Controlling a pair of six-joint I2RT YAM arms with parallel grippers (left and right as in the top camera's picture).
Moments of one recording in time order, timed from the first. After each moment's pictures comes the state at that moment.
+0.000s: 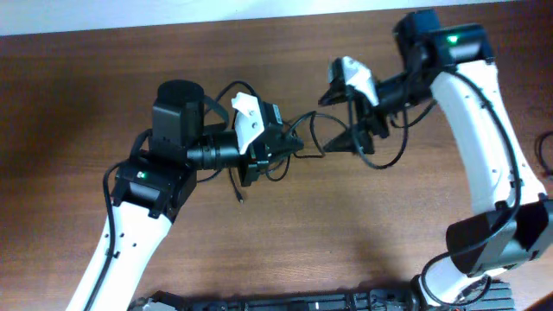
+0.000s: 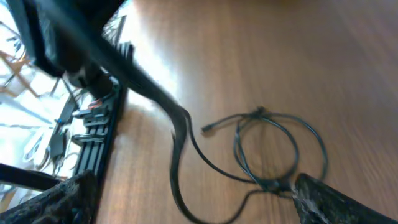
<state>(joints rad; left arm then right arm) -0.38 1.25 1.19 -0.47 1.02 0.32 0.14 1.79 1.84 -1.58 -1.02 -1.29</state>
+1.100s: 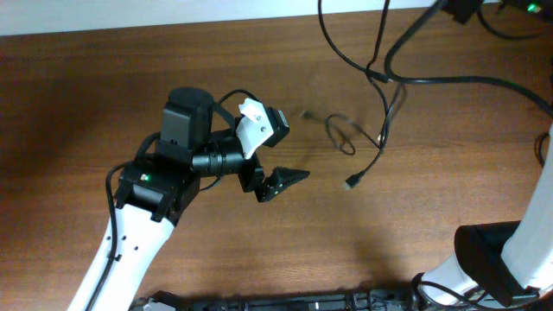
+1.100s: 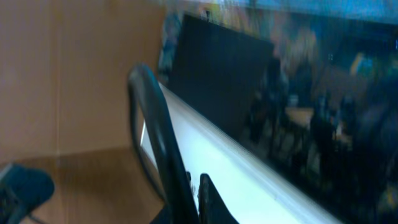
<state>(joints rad) -0.41 1.24 1.19 -0.60 0.84 0.34 0.02 1.76 2.73 -0.81 -0.95 -0.16</state>
